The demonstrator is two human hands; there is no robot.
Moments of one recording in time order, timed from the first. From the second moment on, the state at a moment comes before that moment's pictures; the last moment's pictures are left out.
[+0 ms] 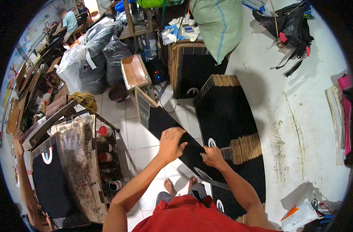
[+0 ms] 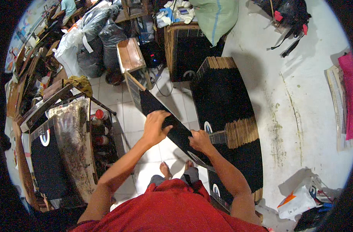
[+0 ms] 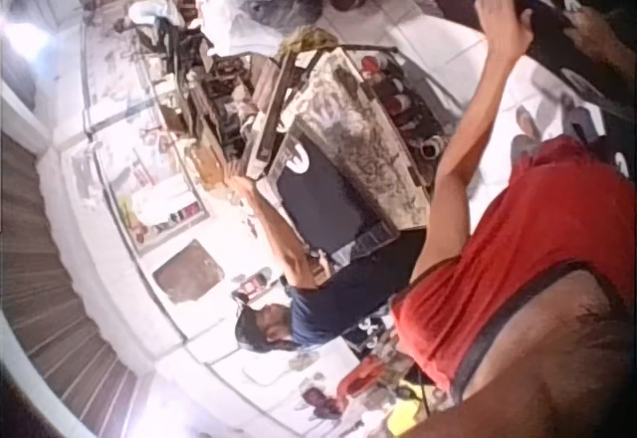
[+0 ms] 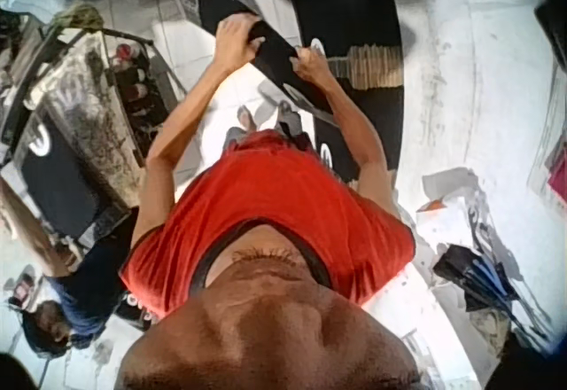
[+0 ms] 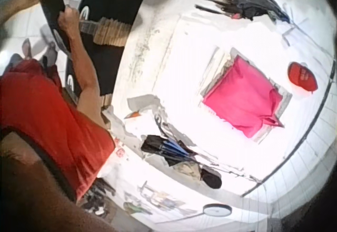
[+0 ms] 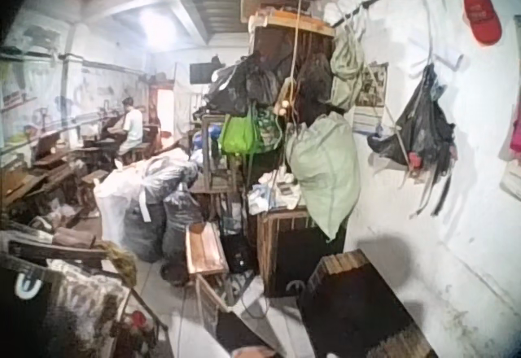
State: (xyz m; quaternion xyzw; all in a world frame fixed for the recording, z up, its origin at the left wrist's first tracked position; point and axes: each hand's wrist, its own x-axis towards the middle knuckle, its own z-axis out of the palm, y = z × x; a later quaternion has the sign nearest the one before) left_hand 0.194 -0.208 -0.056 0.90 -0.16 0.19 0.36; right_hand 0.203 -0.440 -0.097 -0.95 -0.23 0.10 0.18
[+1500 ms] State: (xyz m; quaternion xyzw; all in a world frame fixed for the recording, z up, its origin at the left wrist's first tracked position) left_hand -0.076 -0.285 -0.388 0.48 0.67 -0.20 0.54; right_hand 0.562 -0.601 -0.431 -0.98 0.10 0.11 0.14
